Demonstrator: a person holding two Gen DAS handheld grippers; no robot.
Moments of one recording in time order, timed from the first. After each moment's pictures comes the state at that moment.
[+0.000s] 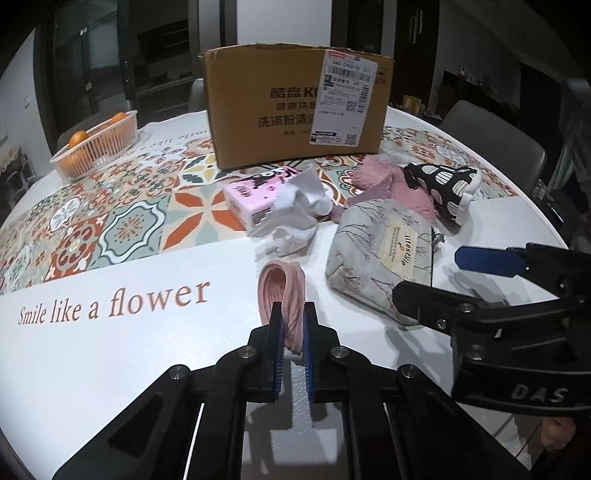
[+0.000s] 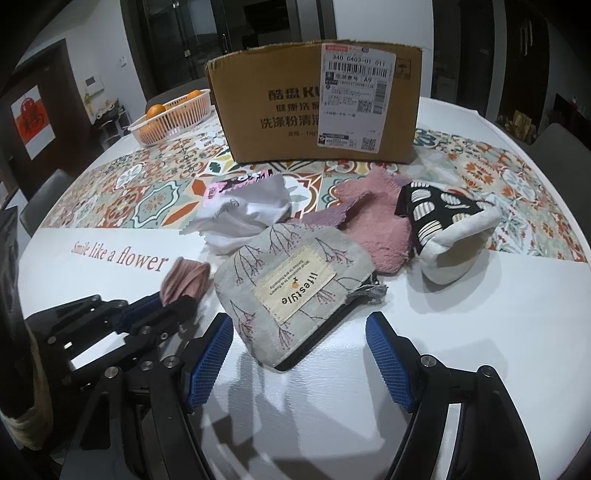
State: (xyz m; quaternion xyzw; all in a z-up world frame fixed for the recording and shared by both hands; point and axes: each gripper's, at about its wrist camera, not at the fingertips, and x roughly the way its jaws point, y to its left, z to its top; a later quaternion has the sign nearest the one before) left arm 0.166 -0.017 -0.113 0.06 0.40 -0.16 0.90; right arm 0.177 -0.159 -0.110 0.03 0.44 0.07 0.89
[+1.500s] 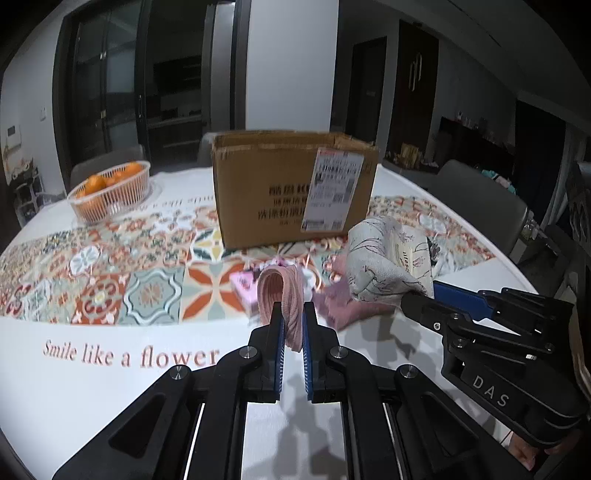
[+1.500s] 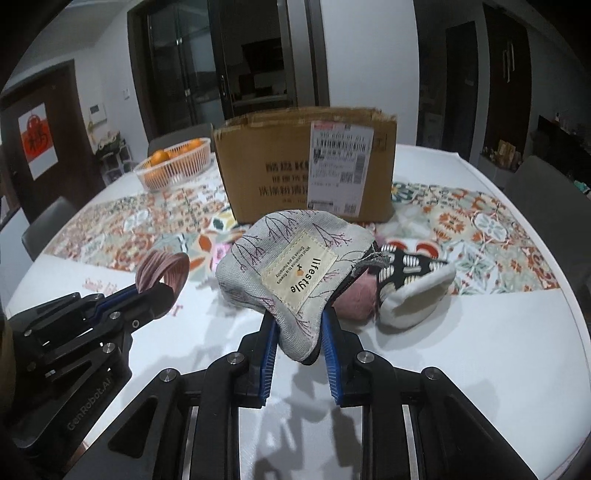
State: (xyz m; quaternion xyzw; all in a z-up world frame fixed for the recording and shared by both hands) left arm 0.151 -0.023 -0.031 0.03 0.31 -0.17 0.93; right arm 0.152 -0.169 -0.050 0.03 0.34 0.05 0.94
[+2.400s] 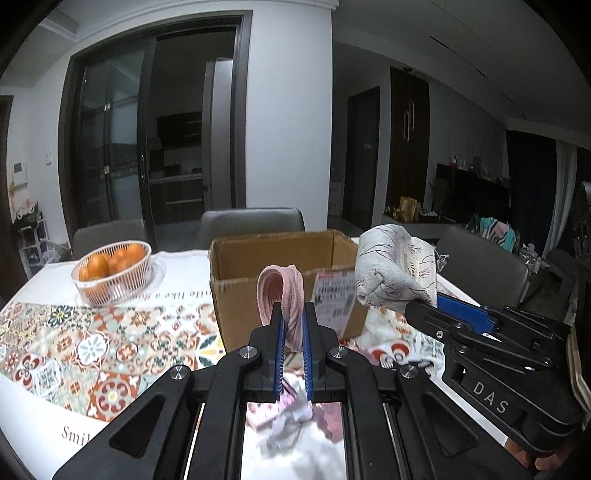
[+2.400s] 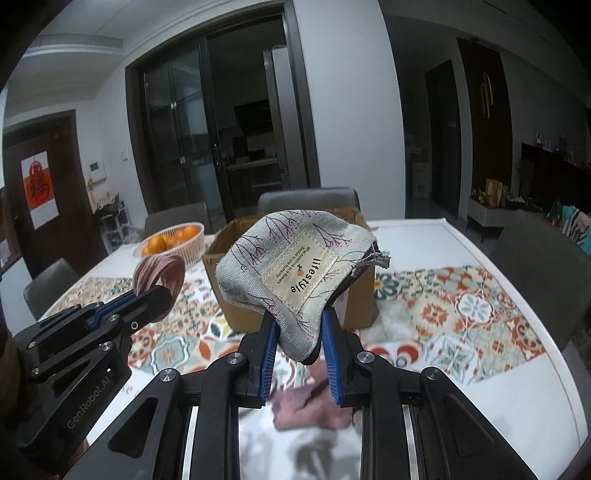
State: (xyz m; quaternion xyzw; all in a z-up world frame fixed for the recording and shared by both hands) left arm 0.194 -0.039 0.052 0.02 0.20 -0.16 0.97; right arm 0.183 -0.190 0.028 0.06 0.23 0.04 0.97
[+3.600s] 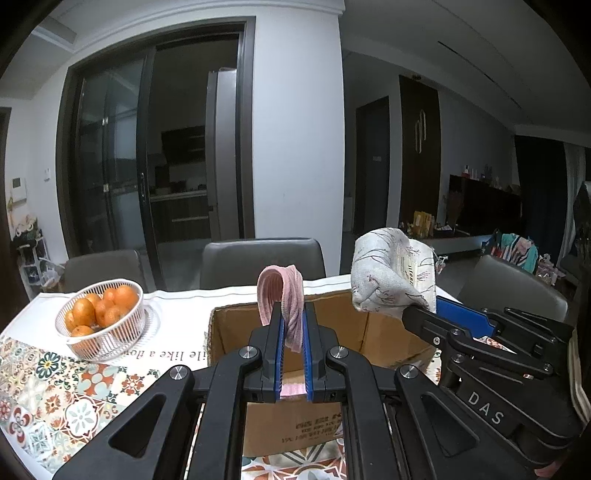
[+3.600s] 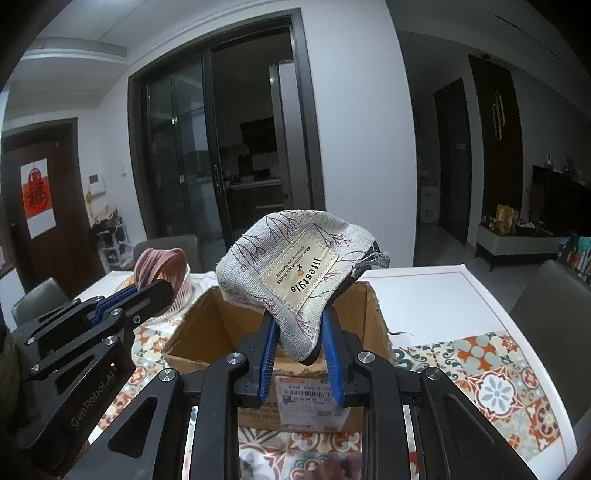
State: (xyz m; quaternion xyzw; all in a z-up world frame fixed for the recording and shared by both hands) left arm 0.329 -0.052 0.066 0.03 0.17 -0.15 0.97; right arm 0.312 -0.197 0.051 0.04 0.20 0.05 0.98
